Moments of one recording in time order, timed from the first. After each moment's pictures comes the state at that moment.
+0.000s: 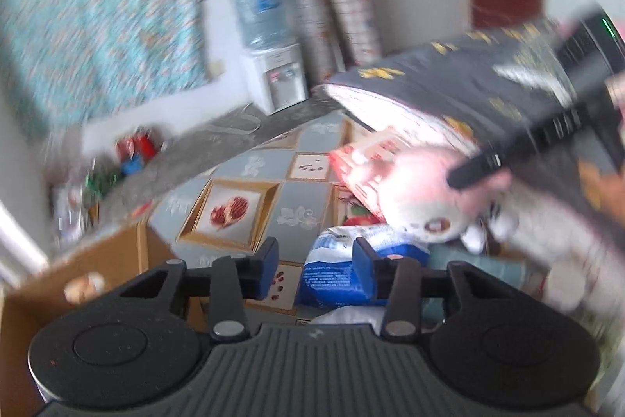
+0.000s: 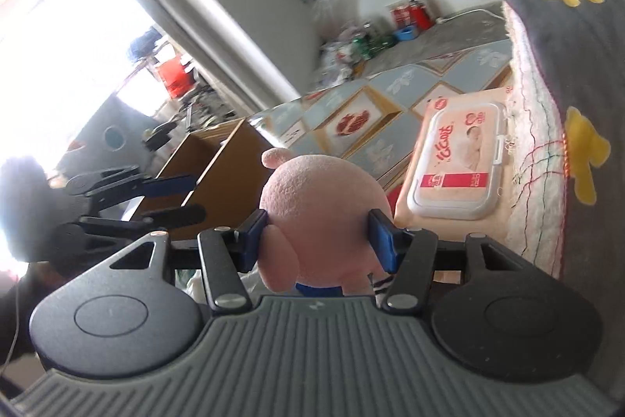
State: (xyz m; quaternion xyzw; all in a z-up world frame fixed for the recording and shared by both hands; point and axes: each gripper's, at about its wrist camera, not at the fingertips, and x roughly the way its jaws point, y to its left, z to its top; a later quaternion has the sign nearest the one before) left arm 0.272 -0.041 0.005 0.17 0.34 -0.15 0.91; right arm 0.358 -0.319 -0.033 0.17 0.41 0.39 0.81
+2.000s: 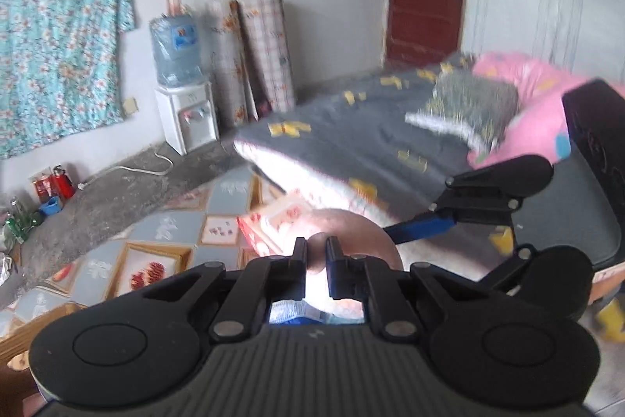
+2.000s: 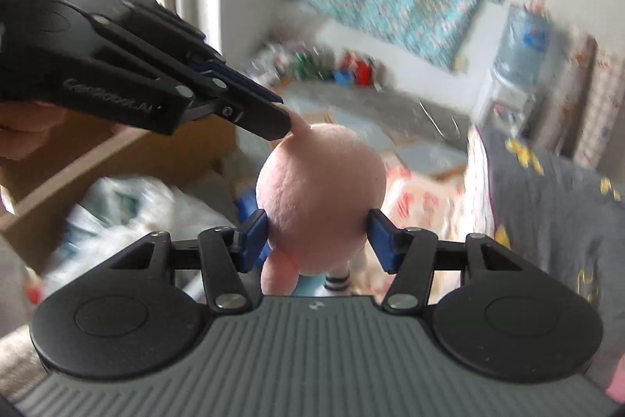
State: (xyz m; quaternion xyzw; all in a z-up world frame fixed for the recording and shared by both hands) left arm 0.280 -0.055 0.065 0.10 0.30 -0.28 0.90; right arm 0.245 -0.240 0.062 -0.11 0.28 0.31 0.90
